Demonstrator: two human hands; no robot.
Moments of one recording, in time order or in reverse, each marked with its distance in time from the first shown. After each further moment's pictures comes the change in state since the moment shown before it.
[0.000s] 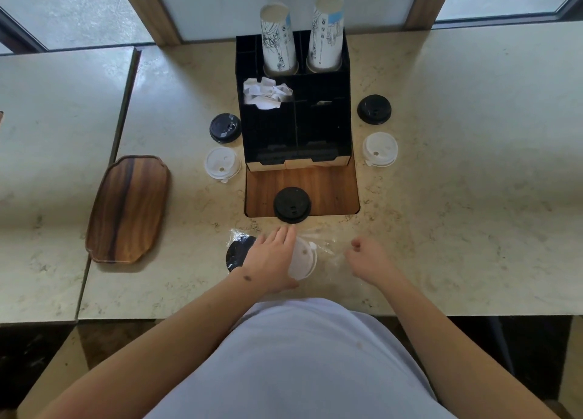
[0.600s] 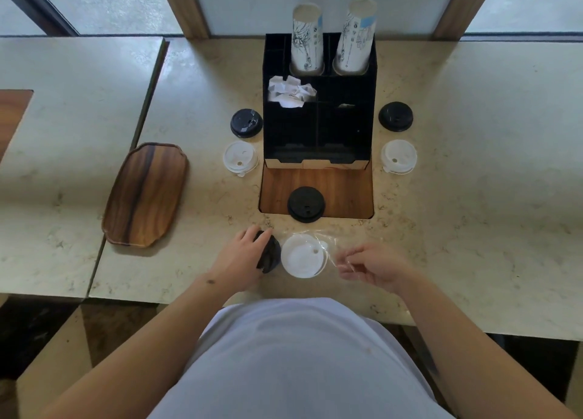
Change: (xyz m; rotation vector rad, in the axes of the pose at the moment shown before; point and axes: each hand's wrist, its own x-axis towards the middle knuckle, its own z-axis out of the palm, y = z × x) left_hand -0.037 -0.065 0.016 -0.123 0.072 -0.158; right_hand 0.004 -0.011 -0.008 0.606 -0.367 0.102
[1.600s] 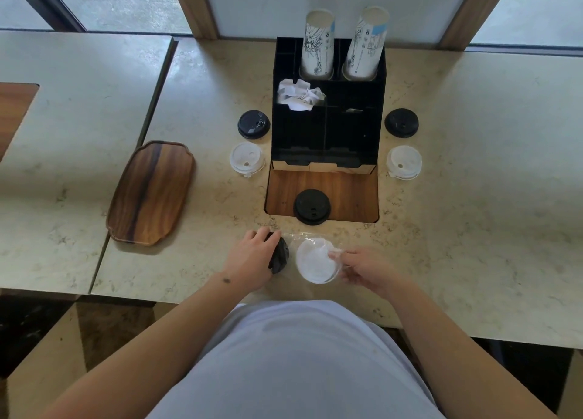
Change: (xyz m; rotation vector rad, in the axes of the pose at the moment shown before) left_hand 0.002 0.010 0.000 0.008 0.016 -0.013; right_hand 0.004 0.004 0.027 -0.194 0.062 -0.078
